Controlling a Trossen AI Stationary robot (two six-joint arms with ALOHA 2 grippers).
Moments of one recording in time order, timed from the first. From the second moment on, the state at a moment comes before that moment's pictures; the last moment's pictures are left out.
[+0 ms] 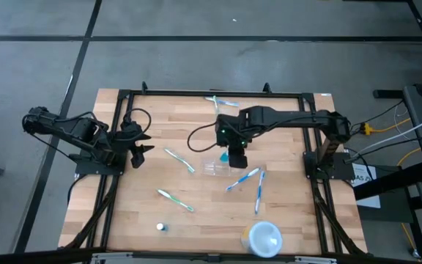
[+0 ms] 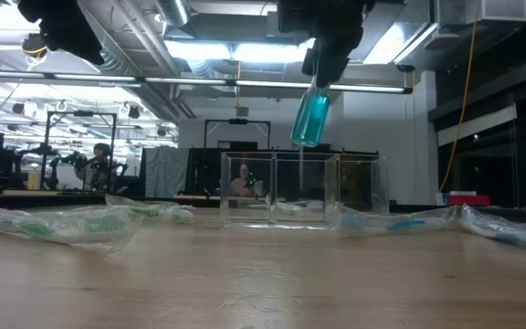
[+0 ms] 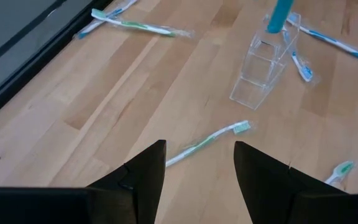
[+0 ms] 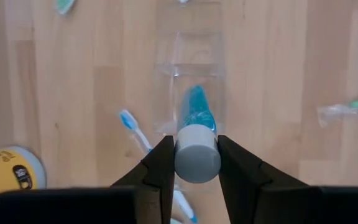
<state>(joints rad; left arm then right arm) -0.29 0.71 0.86 -1.01 -0.51 -0.62 -0.02 1.83 1.70 -1.16 -0.17 -0.01</state>
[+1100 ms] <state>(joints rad) -0.29 0.72 0.86 -1.00 -0.50 -0.64 -0.03 2.15 2.20 -1.57 -0.19 -0.15</state>
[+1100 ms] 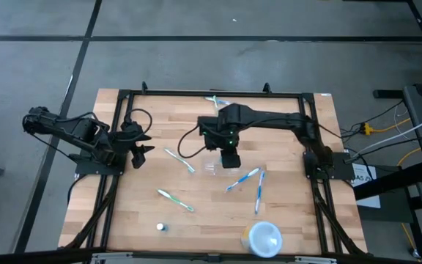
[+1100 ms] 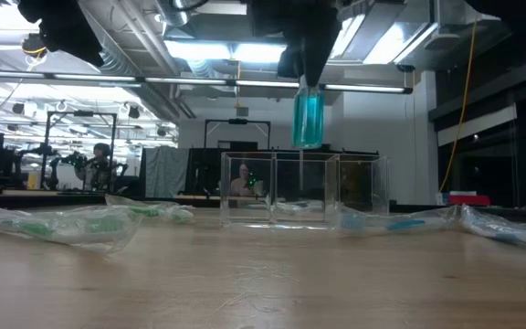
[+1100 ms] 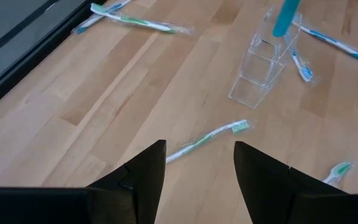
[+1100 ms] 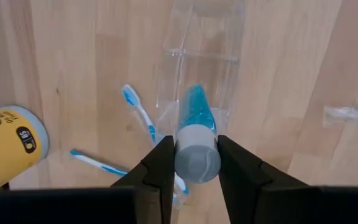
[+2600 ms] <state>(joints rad) -0.29 0.74 0.86 -1.01 -0.56 -0.57 -0.01 2.14 1.89 -1.27 -0.12 -0.05</state>
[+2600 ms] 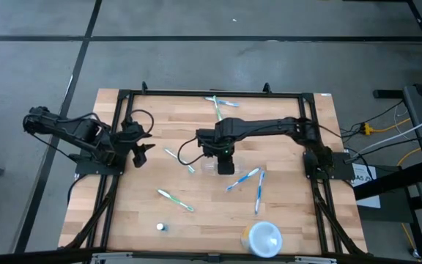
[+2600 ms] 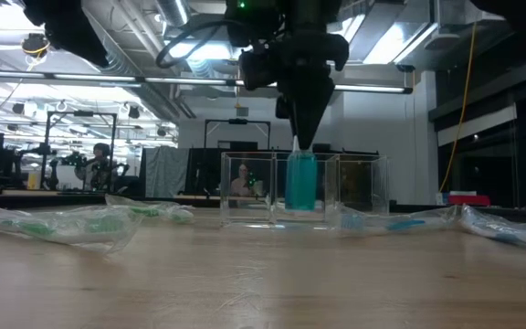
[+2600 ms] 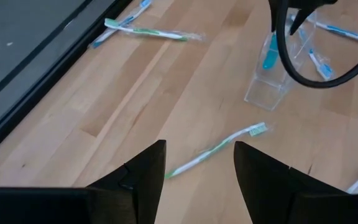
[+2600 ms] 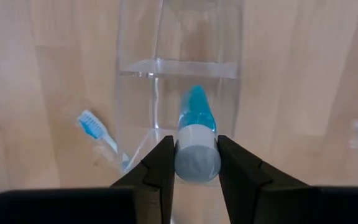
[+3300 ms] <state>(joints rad) -0.29 0.79 0.86 -1.01 -0.56 -0.56 -0.01 2.13 1.84 -1.21 -0.15 -0.06</state>
